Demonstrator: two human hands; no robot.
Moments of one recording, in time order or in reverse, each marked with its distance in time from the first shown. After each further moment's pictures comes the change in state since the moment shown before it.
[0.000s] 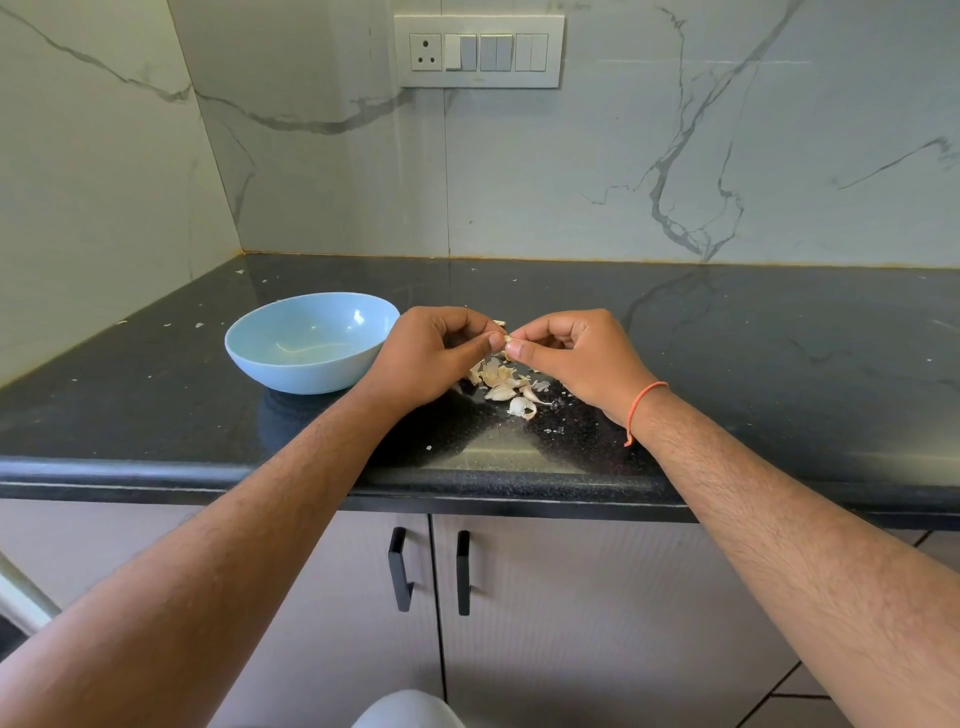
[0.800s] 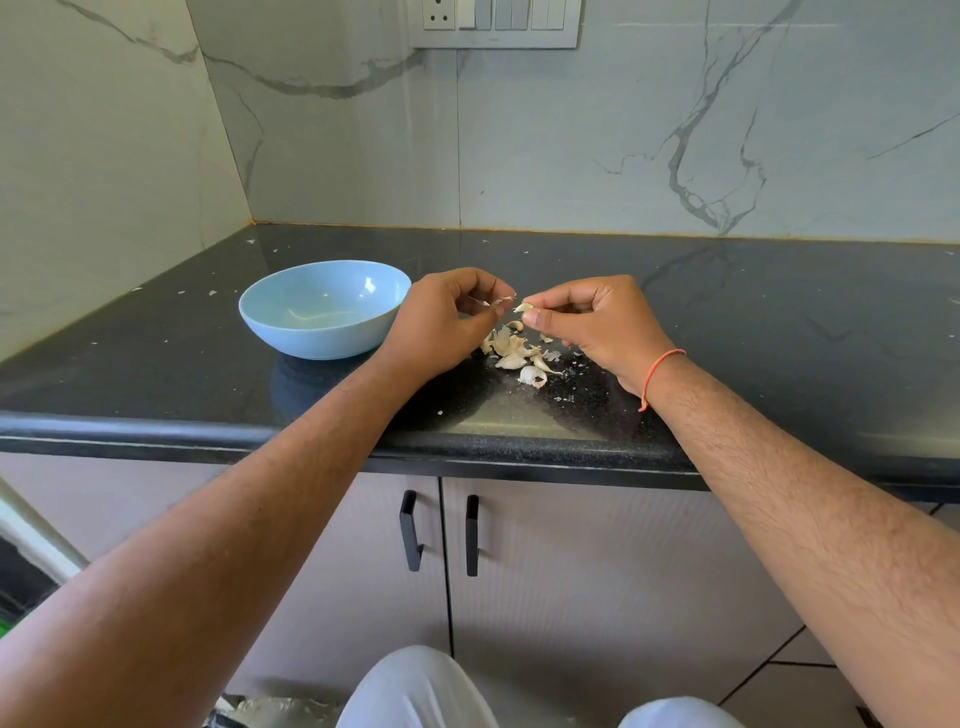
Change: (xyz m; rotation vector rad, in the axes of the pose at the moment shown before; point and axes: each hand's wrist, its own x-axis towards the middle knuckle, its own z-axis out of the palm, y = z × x) left_hand 0.001 -0.004 0.005 0.052 0.069 -0.036; right_hand 0.000 0.004 -0.004 0.148 0.025 0.031
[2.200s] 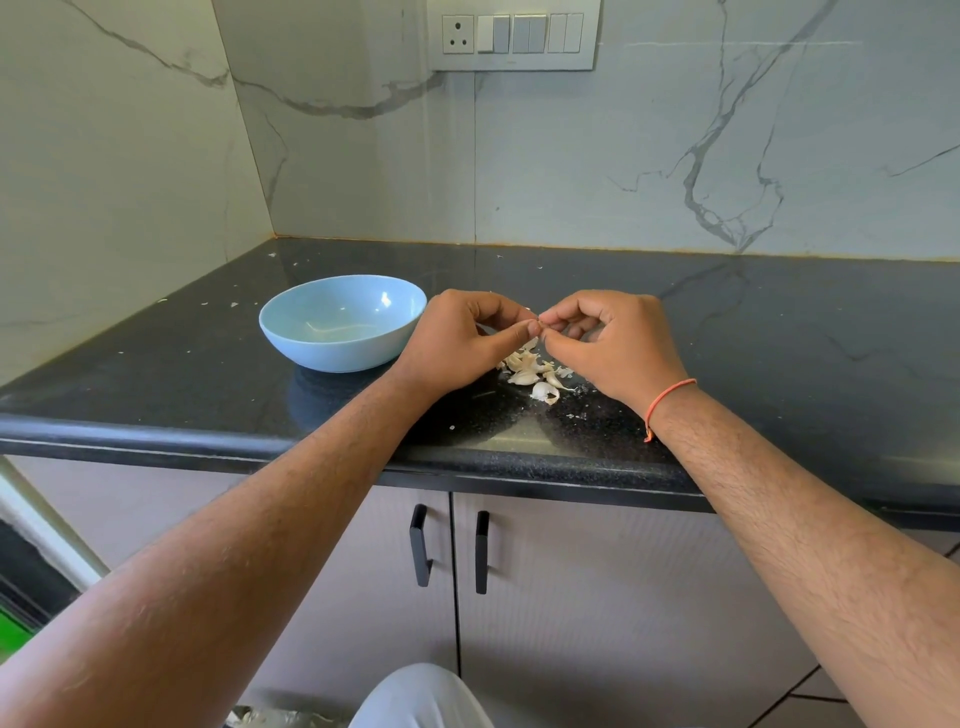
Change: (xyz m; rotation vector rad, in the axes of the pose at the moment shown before) left_hand -0.003 0.008 0.001 -0.017 -0.032 0.045; right_hand -0.009 -0.012 0.005 -0.385 0.139 -0.303
